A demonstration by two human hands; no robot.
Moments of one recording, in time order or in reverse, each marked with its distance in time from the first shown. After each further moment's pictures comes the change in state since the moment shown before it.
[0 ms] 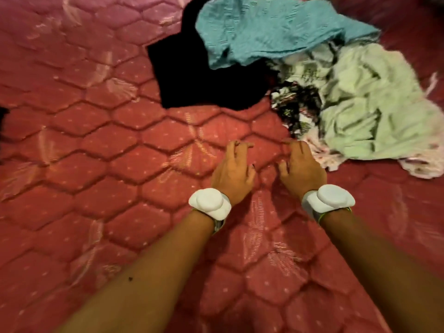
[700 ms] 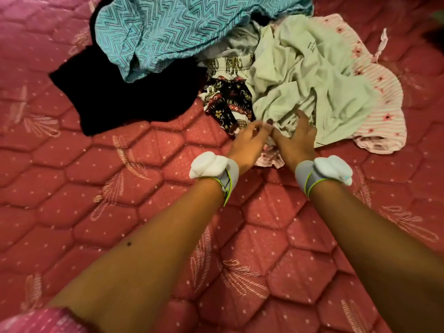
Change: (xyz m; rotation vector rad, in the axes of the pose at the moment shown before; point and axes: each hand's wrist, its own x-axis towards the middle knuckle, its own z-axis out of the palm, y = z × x) left_hand 0.119 0.141 0.106 -0.617 -0.355 -0.394; right_hand 0.067 0.143 -0.017 0.638 0.070 0.567
